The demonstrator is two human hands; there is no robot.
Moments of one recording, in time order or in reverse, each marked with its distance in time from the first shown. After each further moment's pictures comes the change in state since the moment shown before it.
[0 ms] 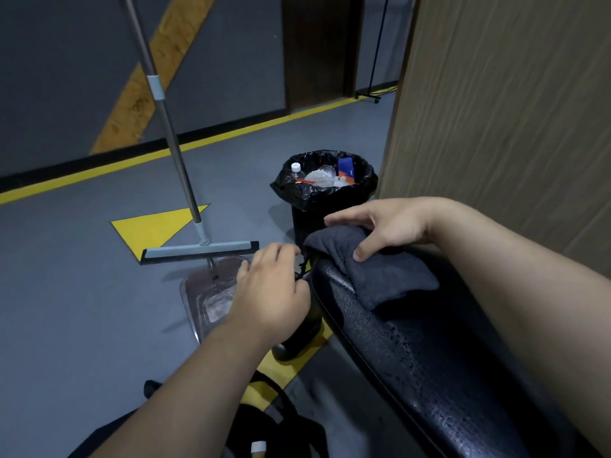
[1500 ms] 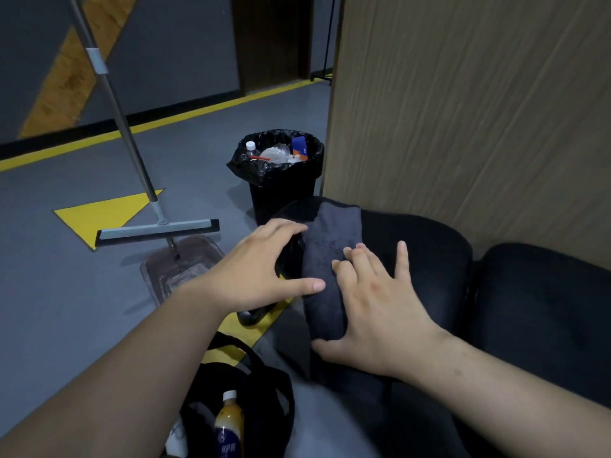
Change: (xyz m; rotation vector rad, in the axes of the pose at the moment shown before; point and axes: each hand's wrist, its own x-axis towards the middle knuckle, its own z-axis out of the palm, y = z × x) left_hand -0.039 0.029 -0.012 -0.141 -0.277 0.418; right_hand -0.158 -0.045 0.186 -0.707 0.575 0.294
